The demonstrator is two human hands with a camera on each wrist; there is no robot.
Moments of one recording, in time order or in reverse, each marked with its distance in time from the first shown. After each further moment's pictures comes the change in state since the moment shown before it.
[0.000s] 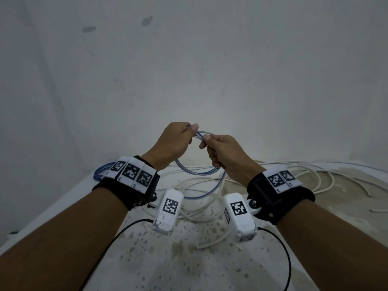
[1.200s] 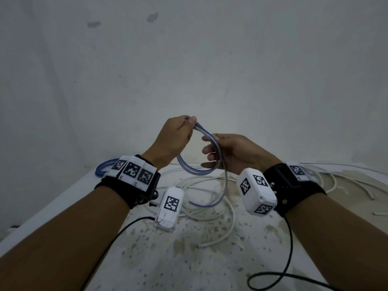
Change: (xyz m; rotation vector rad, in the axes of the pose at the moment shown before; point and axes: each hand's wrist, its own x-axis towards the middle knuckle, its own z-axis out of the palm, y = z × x) left_hand -0.005 -0.002 -0.007 -0.187 0.053 0.072; right_hand -0.004 -0.019 -0.017 0.348 -0.295 0.310
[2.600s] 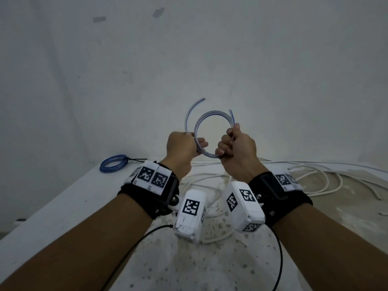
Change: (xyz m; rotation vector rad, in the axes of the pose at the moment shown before) left_hand -0.020 0.001 0.031 -0.463 0.352 -0.552; right_hand 0.018 0.021 0.025 0.450 0.484 -0.280
